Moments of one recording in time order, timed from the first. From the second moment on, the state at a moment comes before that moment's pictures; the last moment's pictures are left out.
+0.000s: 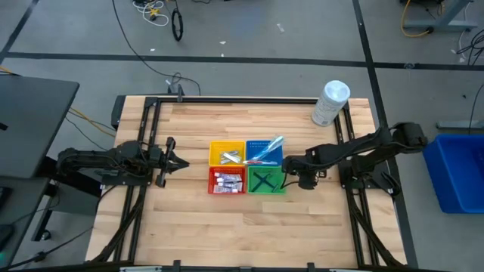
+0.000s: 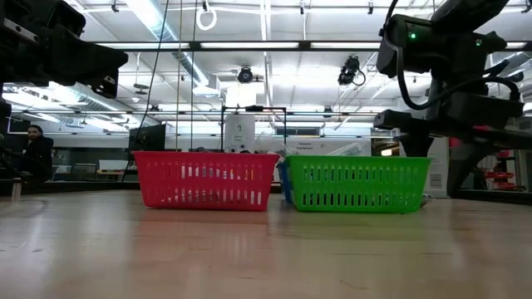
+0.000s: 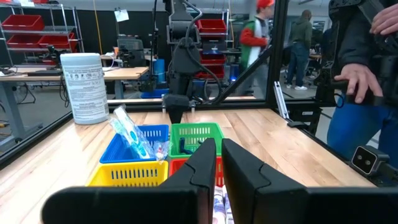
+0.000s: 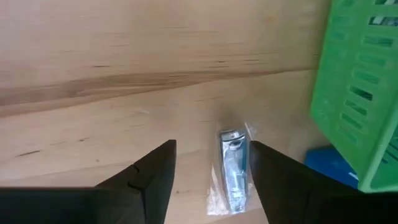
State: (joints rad) left arm -0.02 0.01 0.01 0.07 0.06 -0.02; right arm 0.08 1.41 0.69 -0.68 0.11 -1.43
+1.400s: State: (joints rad) left arm -0.02 0.01 0.01 0.07 0.06 -0.02; right arm 0.05 1.50 0.69 -0.60 0.16 -1.53
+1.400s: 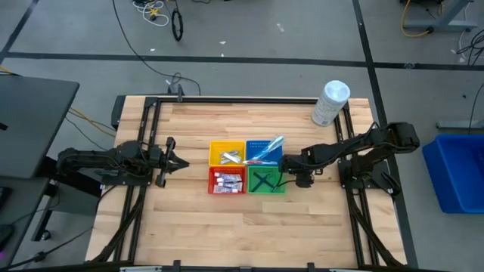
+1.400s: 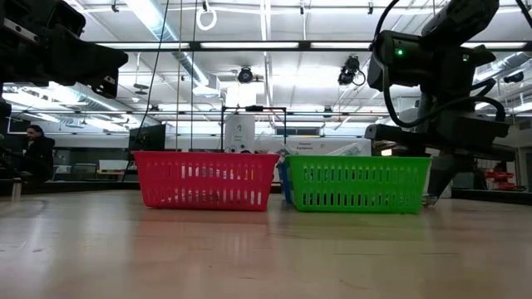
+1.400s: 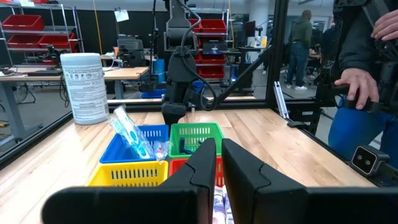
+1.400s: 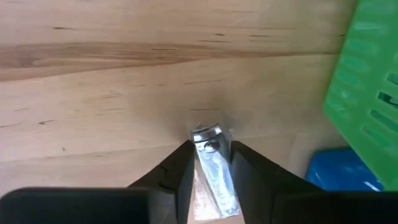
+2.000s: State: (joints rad) left arm -0.02 0.01 0.01 0.07 0.06 -0.02; right arm 0.05 1.50 0.69 -0.62 0.16 -1.53
